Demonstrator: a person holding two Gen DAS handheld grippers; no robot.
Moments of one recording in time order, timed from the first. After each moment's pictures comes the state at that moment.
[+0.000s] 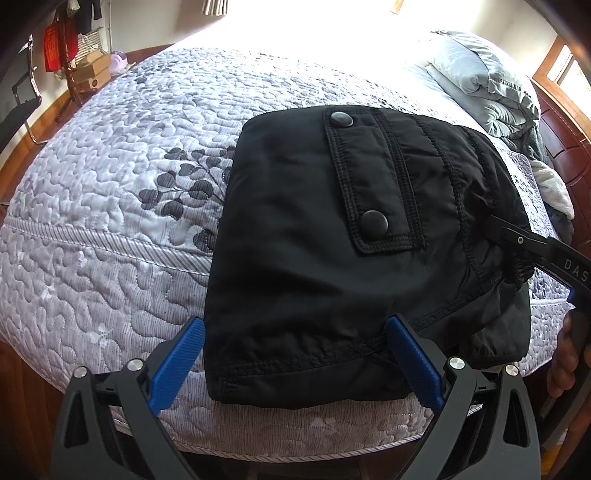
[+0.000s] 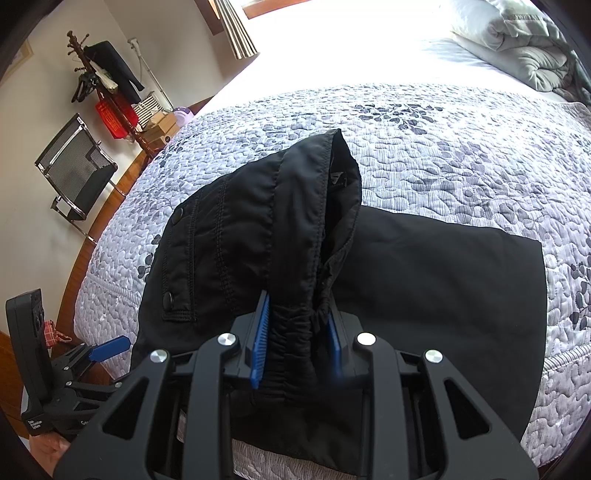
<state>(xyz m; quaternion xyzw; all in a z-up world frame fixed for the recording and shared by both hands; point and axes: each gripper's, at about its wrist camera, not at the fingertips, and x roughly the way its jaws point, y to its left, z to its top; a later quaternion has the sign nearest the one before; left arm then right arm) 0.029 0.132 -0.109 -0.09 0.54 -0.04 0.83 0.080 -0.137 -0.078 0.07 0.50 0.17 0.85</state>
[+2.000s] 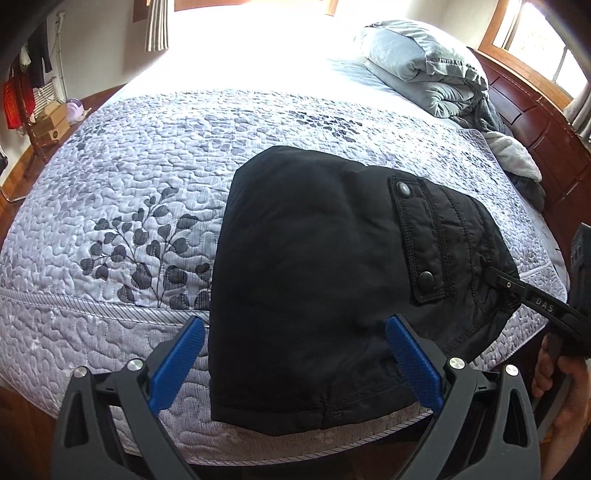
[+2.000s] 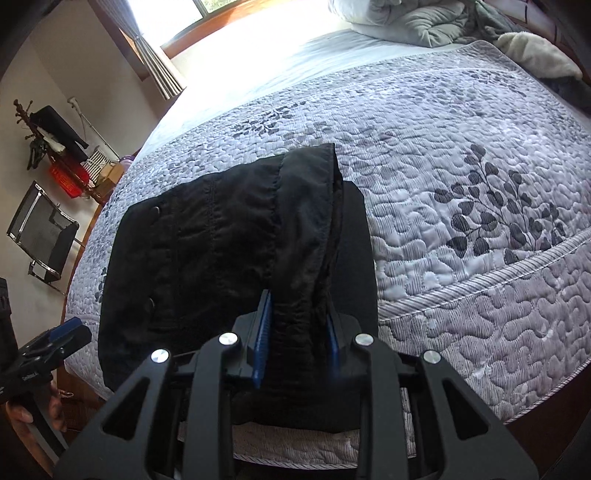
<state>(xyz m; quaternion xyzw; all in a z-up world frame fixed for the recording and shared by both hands) 0.030 0.041 -0.059 -0.04 0.51 -0.11 0.85 0.025 -0.302 -0.092 0.15 0.49 0.05 0.86</state>
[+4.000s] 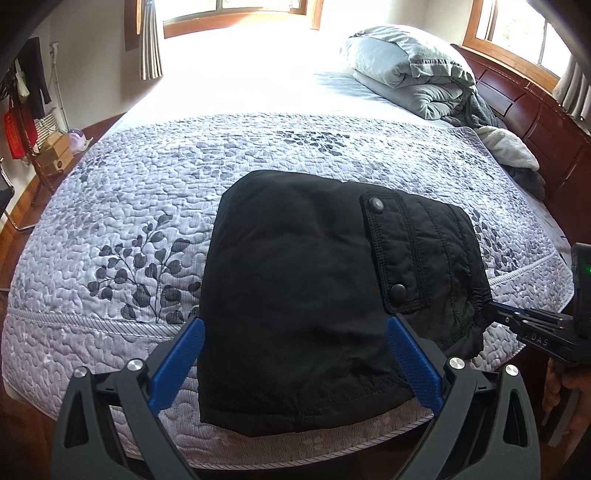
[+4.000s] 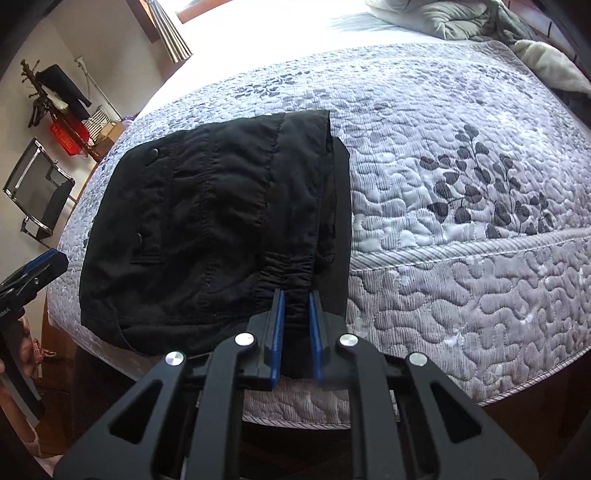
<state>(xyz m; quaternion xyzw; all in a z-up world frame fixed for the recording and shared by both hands) 0.016 0.014 -0.046 0.00 0.48 -0.11 0.87 -0.006 -0.310 -0.098 0.10 0.54 0.07 0.84</state>
